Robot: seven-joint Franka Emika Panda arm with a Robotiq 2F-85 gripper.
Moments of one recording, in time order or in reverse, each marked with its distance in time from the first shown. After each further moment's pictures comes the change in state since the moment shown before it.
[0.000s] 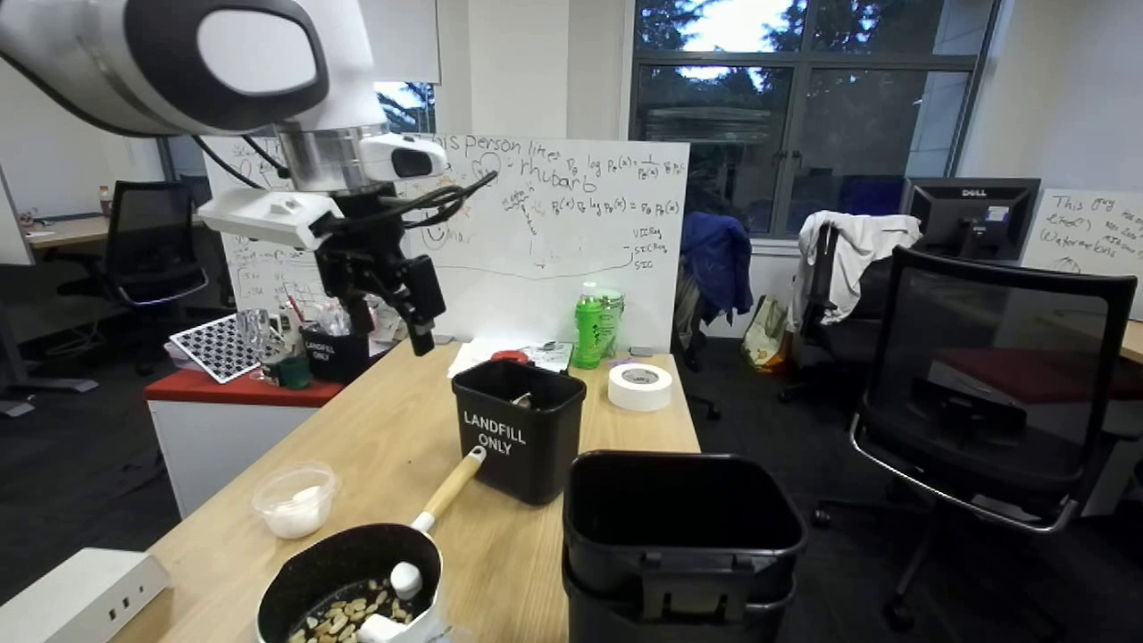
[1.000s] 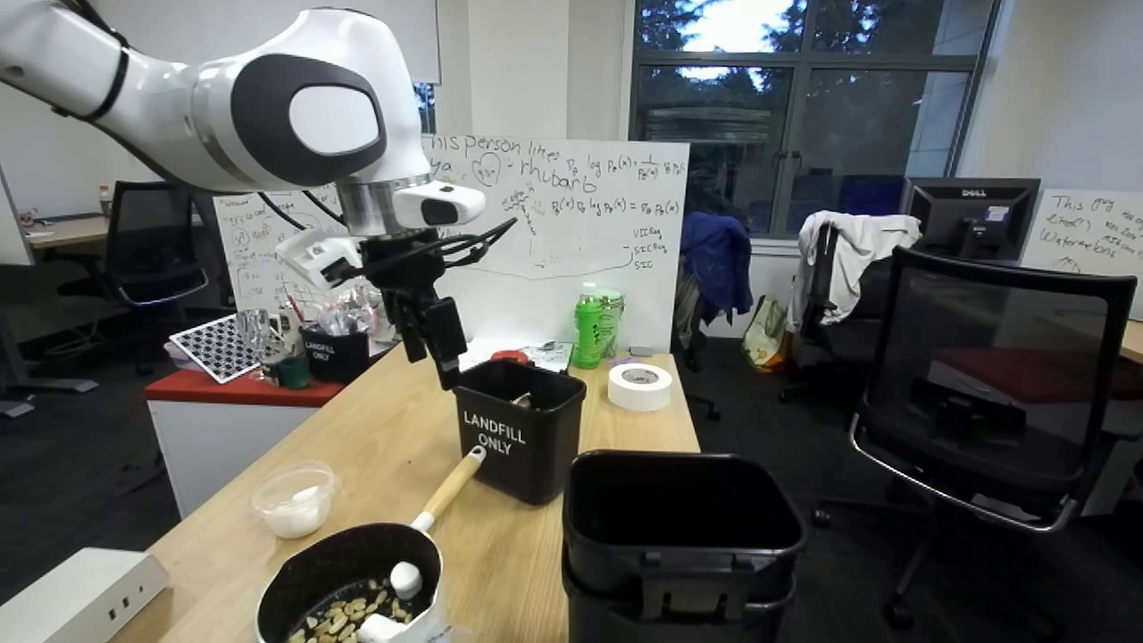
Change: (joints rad) arm 0.001 0.173 -0.026 0.167 -0.044 -0.041 0.360
